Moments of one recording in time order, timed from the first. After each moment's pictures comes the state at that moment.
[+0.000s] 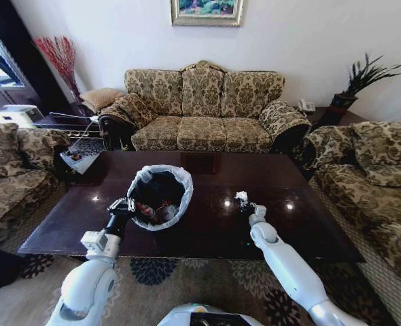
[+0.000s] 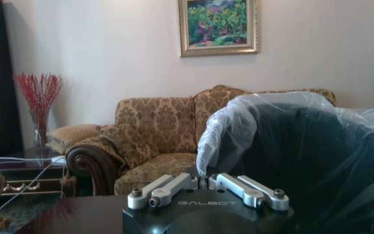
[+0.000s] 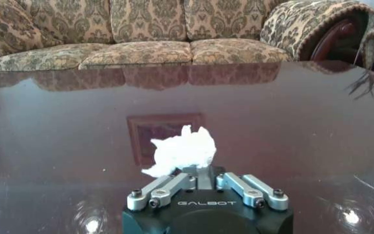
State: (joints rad) left arm 1.61 -1.29 -0.71 -2.35 -0.26 0.17 -0.06; right arm -0.86 1.15 0.10 1.34 0.61 -0.15 0.29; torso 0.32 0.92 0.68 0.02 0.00
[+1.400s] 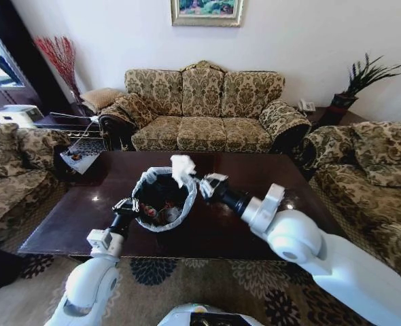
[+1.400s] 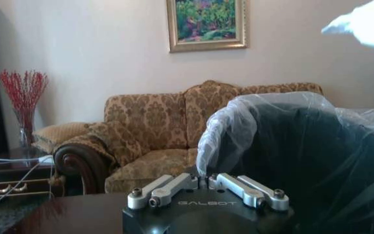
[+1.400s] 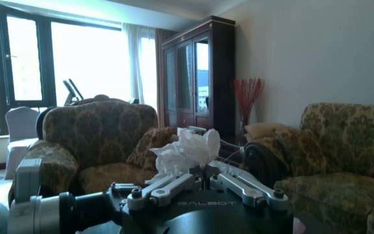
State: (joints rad) left arm 1.60 -1.26 -0.68 -2.34 -0.26 0.18 -0.06; right arm -0.62 0.72 -0.28 2.37 0.91 -0.28 0.12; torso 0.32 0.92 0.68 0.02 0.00
